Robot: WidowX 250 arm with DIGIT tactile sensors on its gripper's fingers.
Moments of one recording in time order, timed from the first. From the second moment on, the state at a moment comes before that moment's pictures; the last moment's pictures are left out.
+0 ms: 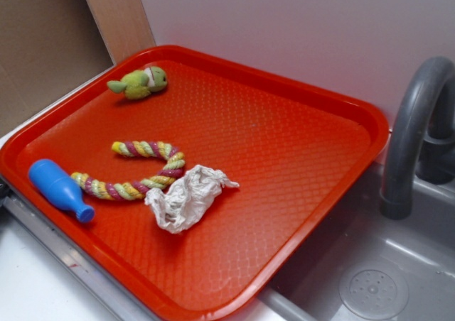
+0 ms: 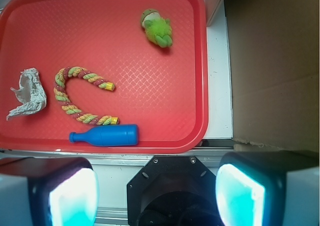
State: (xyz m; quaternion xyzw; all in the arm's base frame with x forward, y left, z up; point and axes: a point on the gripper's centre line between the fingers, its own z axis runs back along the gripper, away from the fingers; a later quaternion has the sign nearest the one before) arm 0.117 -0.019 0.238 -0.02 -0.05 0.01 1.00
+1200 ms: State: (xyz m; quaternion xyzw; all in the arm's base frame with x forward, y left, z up) arm 0.145 -0.024 0.223 -0.01 -0.05 -0.01 1.00
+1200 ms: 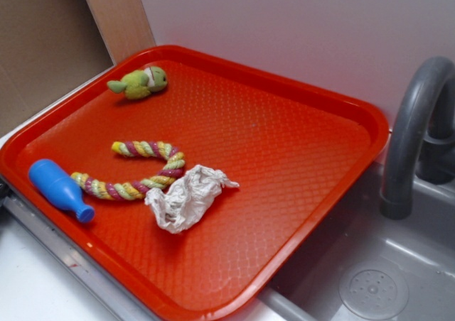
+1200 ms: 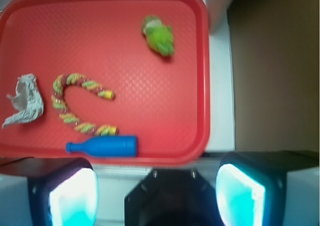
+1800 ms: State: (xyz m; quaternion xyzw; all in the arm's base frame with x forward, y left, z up) arm 0.181 -0.062 0.189 0.00 -0.05 -0.15 0.99
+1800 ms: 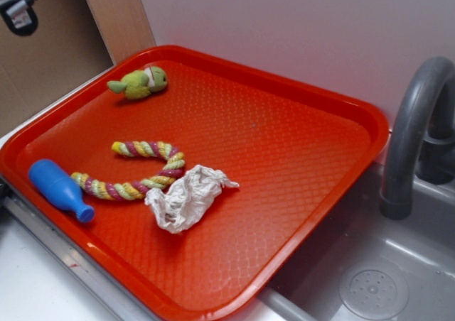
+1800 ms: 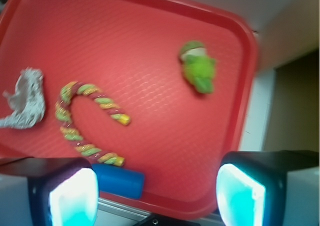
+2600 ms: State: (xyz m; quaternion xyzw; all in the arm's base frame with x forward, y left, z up) arm 0.161 -0.137 0.110 0.03 0.00 -0.32 0.95
